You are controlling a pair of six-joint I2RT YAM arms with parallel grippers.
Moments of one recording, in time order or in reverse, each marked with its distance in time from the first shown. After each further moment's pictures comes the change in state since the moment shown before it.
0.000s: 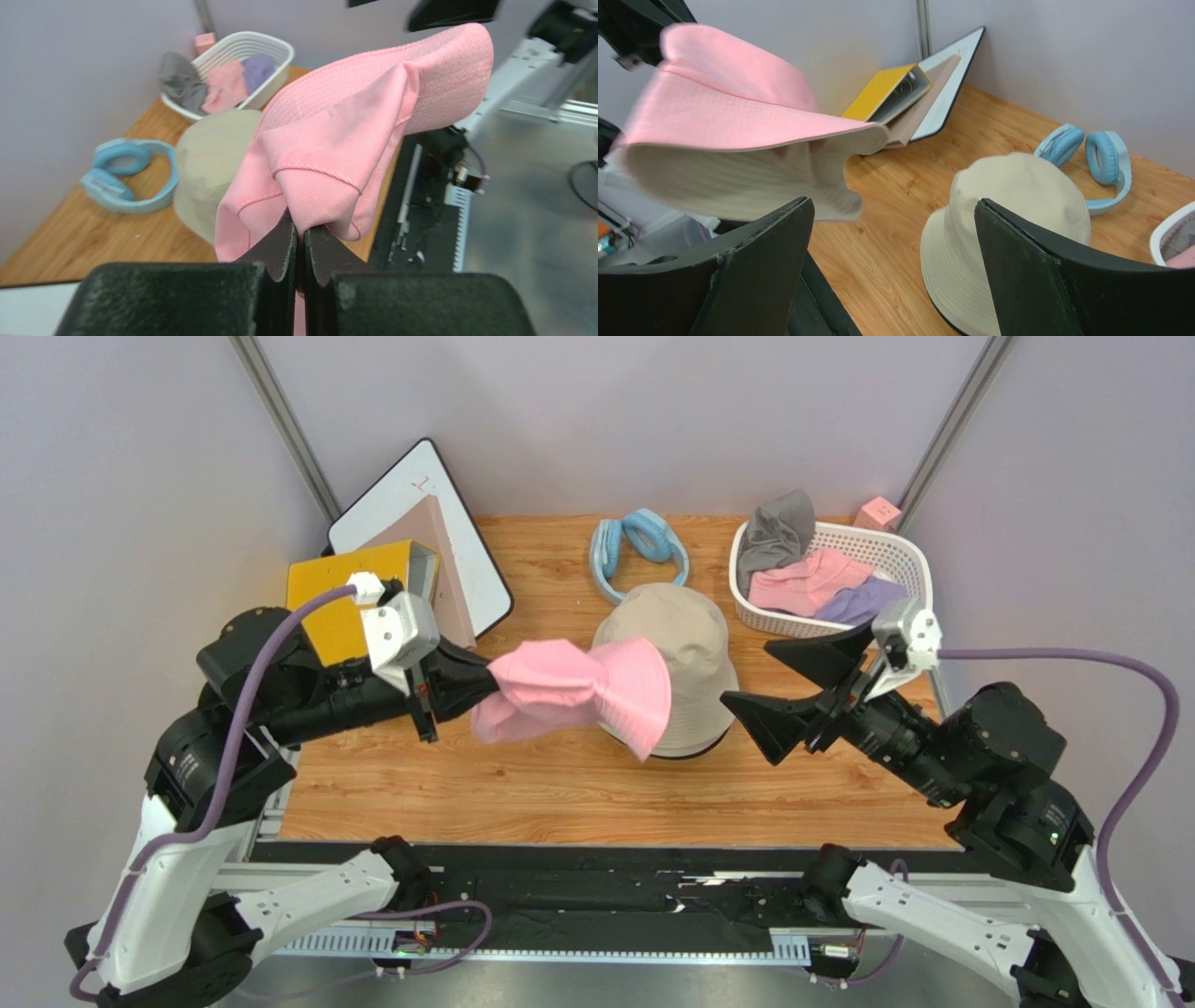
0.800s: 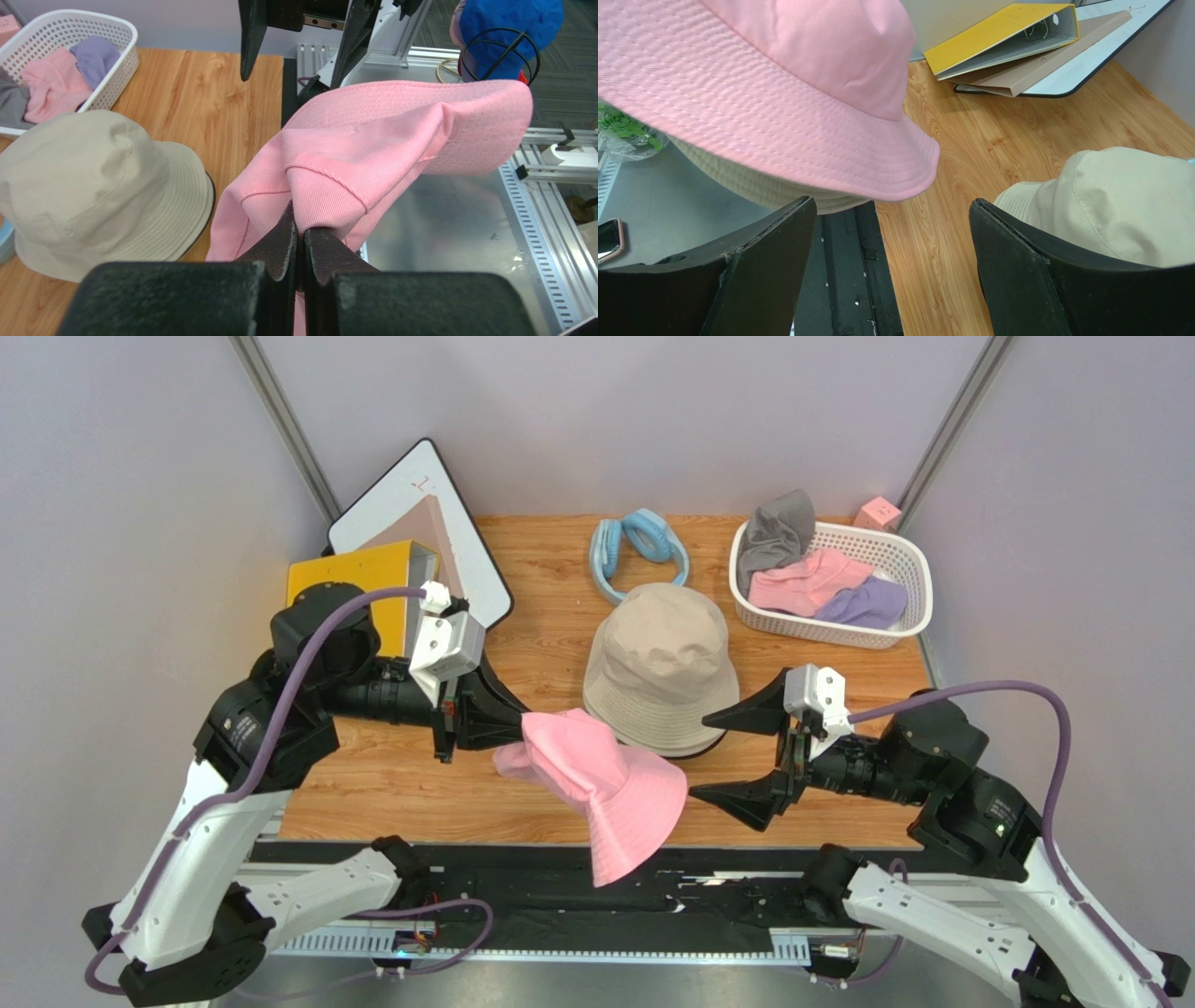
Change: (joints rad) left arm 0.043 0.064 -0.035 -0.066 0.496 0.008; right arm 0.005 -0.059 -0.217 -0.008 -0.448 -0.188
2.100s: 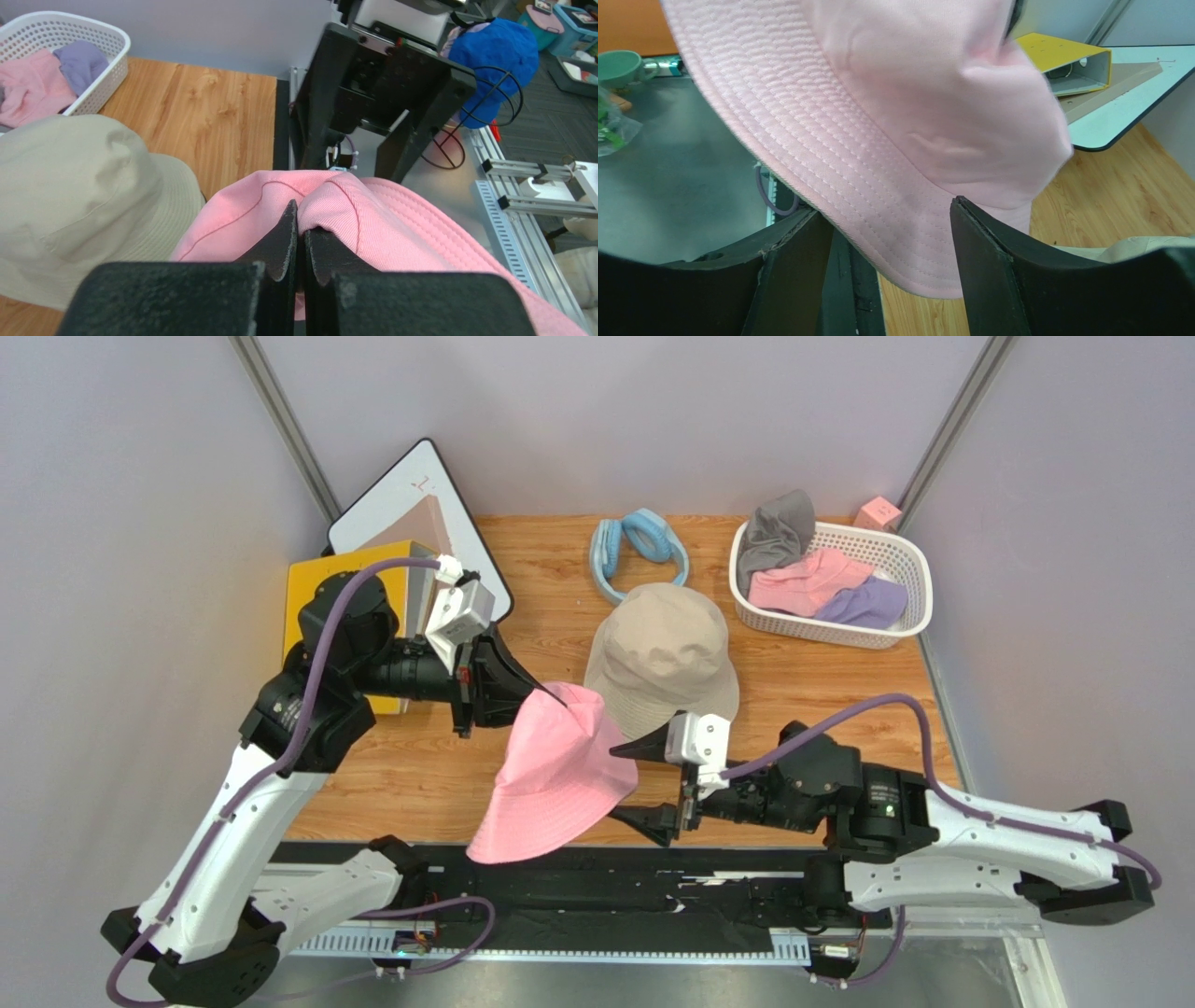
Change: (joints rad) left arm 0.125 0.002 -0.172 0.268 0.148 -0.163; right arm 0.535 0.208 -0.086 0.314 0.488 -0.089
